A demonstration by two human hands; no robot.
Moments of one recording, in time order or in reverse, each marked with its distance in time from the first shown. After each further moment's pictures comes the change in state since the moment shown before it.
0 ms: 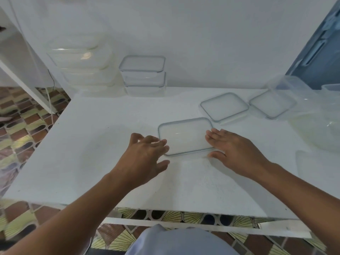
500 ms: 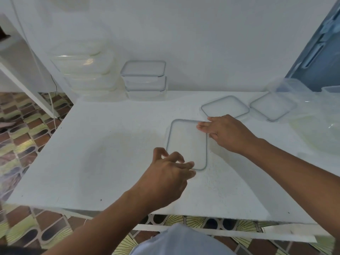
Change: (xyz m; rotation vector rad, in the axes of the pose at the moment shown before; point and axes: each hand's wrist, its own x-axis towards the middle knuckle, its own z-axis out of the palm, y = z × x) left_hand -0.001 0.056 -0.003 -0.079 -0.023 0.174; right_hand 0.063 0.023 -0.006 0.000 -0.180 -0.023
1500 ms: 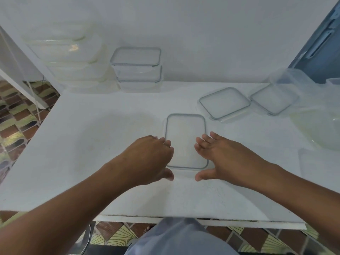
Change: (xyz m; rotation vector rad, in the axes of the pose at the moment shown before) left_hand 0.038 -0.048 -0.029 0.250 -0.528 -0.035; right_hand -0.037 -0.076 -0.034 -0.065 -0.439 0.024
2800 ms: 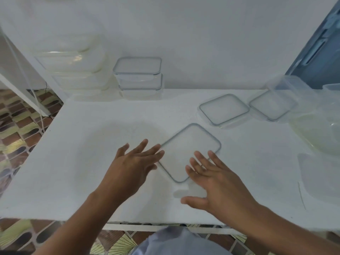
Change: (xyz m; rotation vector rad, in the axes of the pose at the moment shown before) left_hand -0.031 -0.020 0.061 -0.363 0.503 -0.211; right_hand -0.013 -0.041 0.056 0.103 0.410 0.035
